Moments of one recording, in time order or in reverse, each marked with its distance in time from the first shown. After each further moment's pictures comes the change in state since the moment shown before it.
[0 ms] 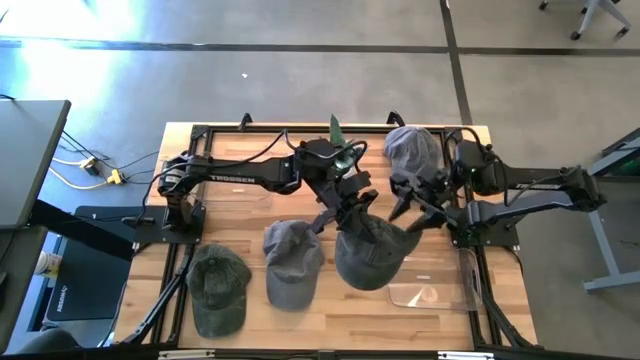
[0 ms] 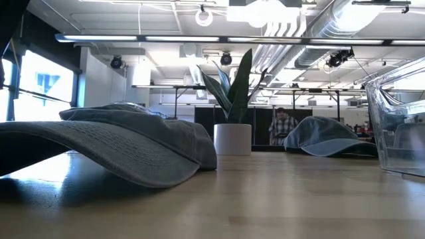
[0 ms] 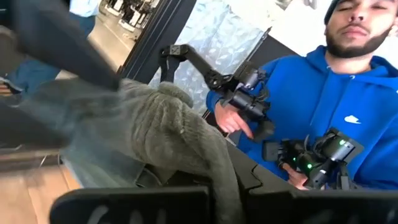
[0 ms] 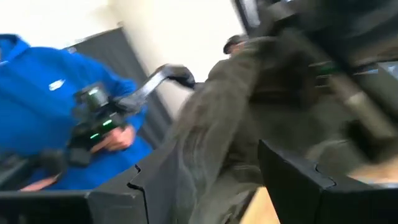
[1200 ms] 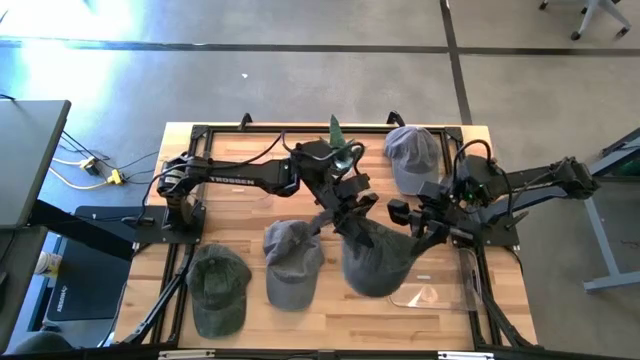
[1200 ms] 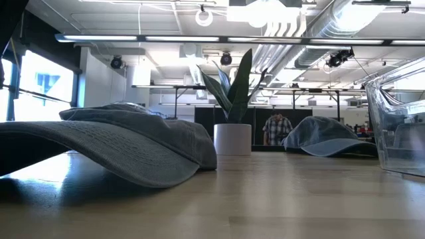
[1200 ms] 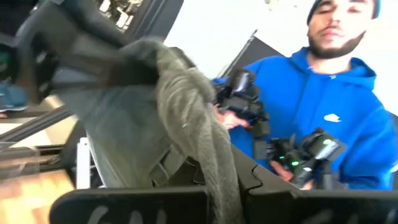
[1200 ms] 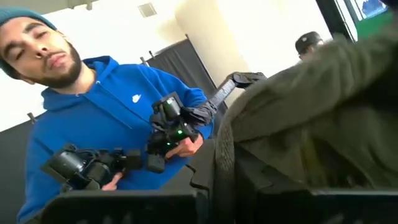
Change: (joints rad) left arm -0.015 0.000 0.000 0.074 0.030 -0.062; right arm 0.196 0.077 0.000 0.287 0.009 0.242
